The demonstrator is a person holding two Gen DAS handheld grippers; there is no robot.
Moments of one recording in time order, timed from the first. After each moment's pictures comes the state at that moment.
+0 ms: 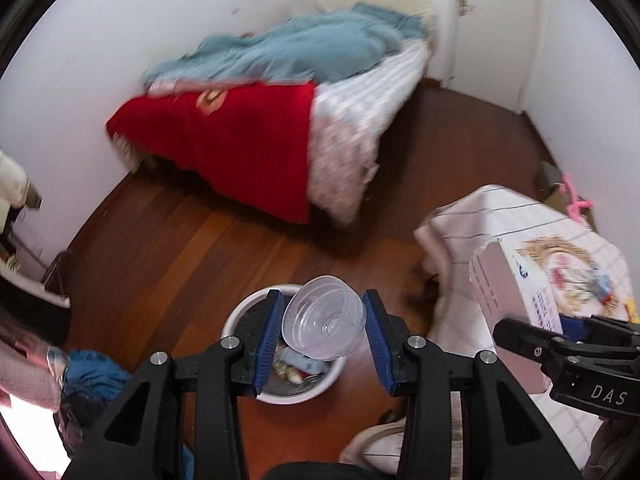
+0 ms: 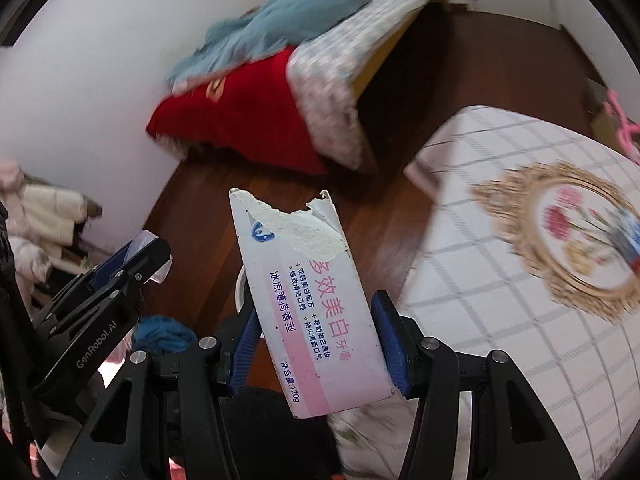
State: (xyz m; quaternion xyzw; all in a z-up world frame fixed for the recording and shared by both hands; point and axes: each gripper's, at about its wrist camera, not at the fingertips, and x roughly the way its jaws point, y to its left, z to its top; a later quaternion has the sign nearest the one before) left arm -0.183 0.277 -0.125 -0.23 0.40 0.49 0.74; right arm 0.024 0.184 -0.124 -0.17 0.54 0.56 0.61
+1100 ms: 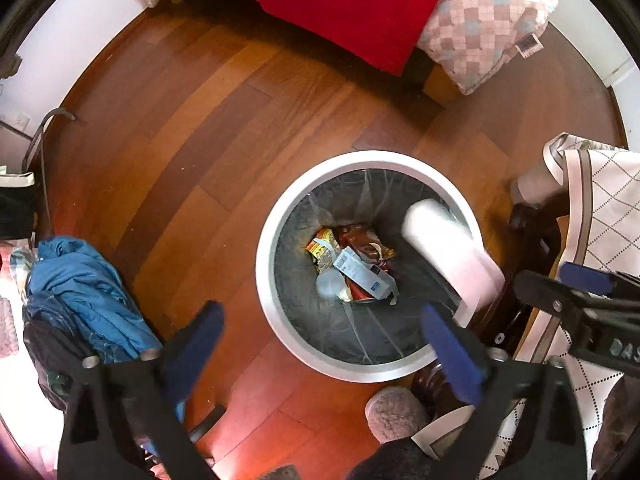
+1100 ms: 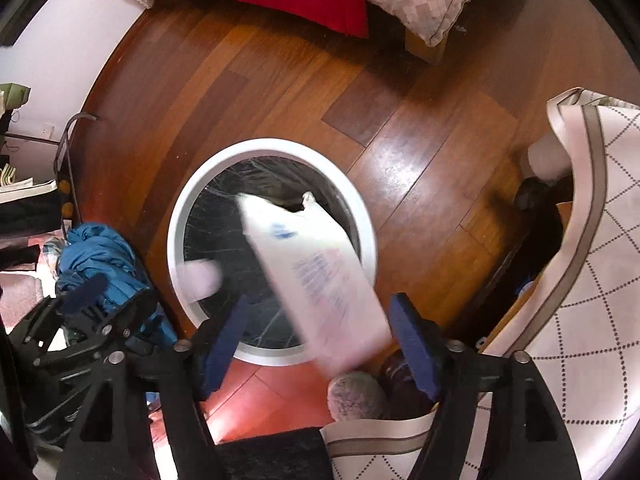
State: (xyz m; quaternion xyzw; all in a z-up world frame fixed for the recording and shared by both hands) left arm -0.279 0.404 -0.335 -0.42 0.52 0.47 0.58; right arm -0.089 0.411 -0.374 -0.39 0.61 0.50 0.48
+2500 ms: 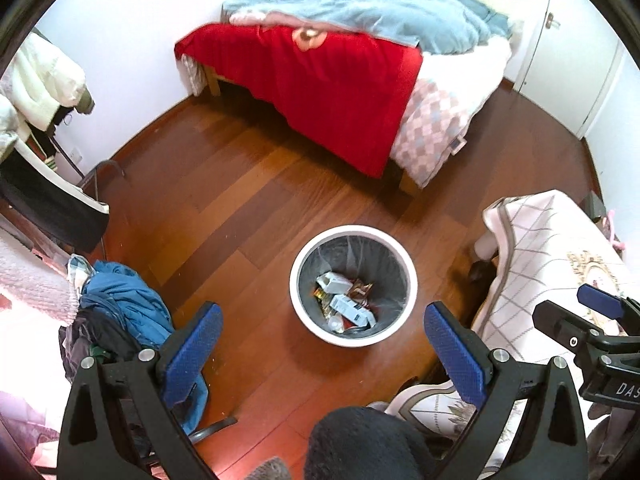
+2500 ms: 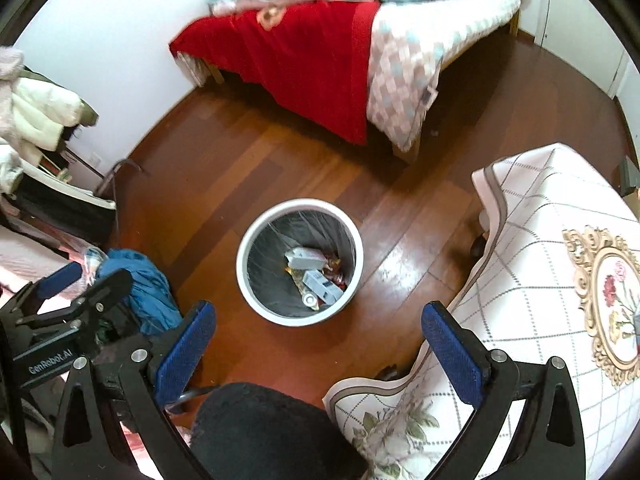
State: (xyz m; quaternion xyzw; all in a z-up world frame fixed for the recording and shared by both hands) left arm -0.303 0.260 -0.130 -0.32 0.39 0.55 0.66; right arm -0.095 0.245 -0.151 -0.29 0.48 0.59 0.58
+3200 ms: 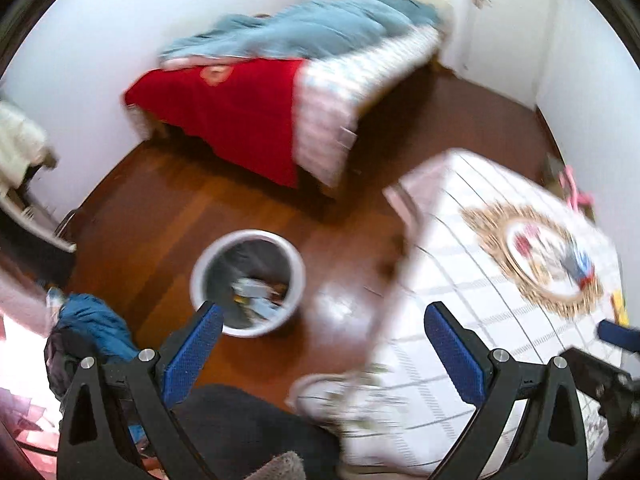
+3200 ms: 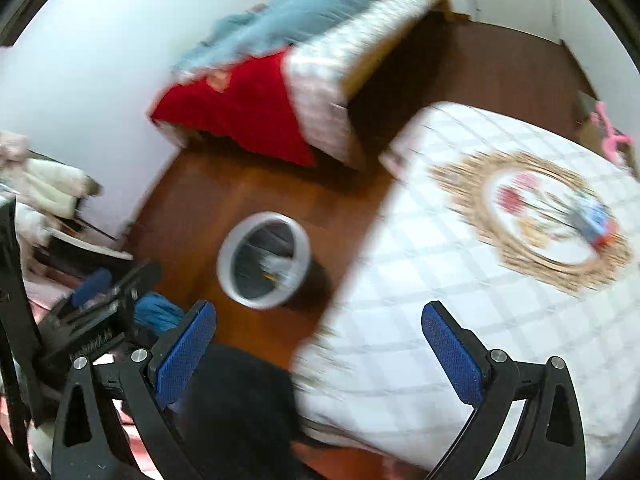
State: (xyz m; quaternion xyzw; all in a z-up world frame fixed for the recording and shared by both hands) left arm -0.096 0.143 -0.141 -0.25 0.42 0.49 0.72; right arm 0.061 0.063 -0.104 -0.20 0.52 0.55 0.62
